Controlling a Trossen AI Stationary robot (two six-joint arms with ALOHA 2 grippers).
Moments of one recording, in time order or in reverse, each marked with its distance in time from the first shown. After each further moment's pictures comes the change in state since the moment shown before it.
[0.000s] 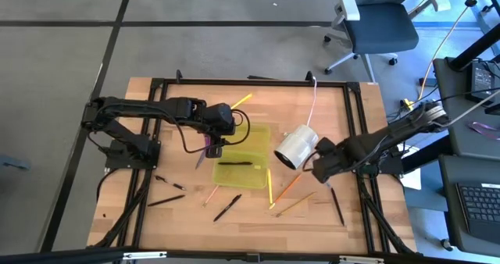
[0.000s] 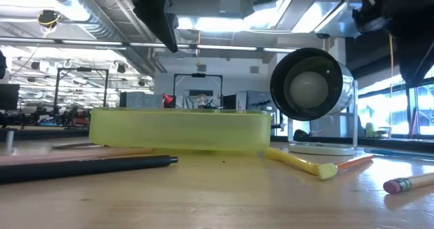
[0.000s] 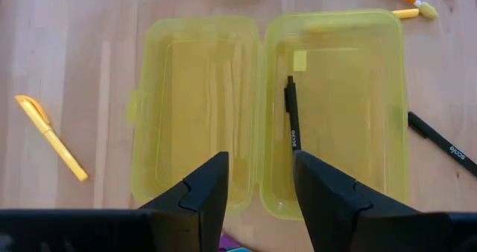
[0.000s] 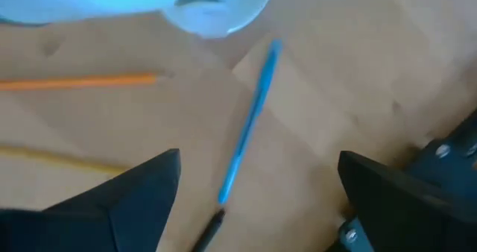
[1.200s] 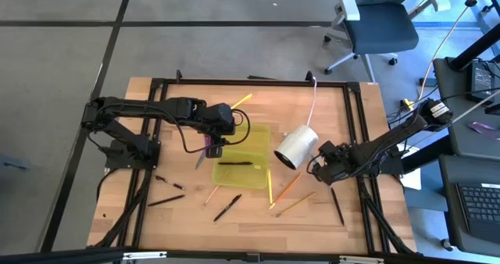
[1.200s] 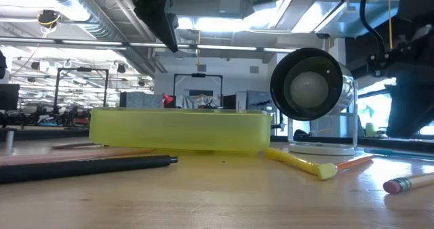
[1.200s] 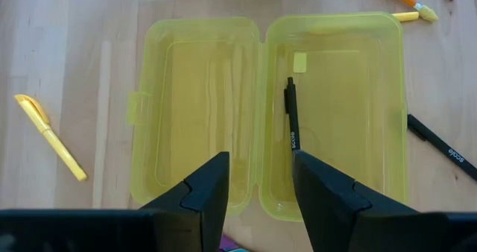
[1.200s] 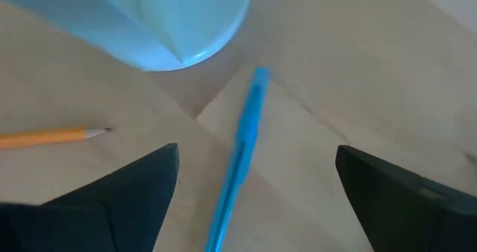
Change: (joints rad) left arm 0.000 0.000 0.000 0.003 0.000 -0.009; right arm 0.075 -0.116 -0.462 0.492 0.225 0.102
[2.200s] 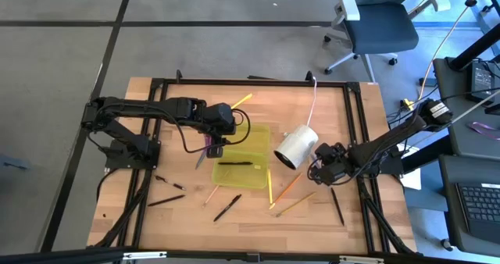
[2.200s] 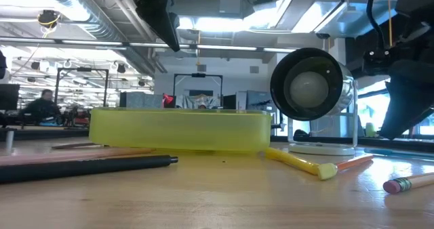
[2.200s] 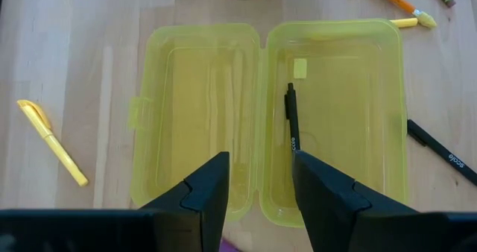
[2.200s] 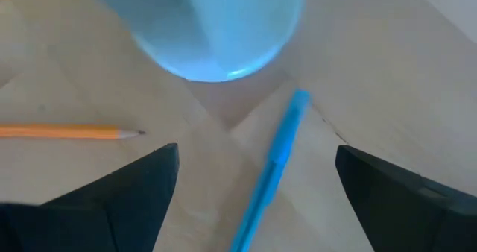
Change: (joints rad) left arm 0.000 0.000 0.000 0.016 0.000 0.001; right arm -0.004 0.007 -0.018 0.103 0.028 -0.132
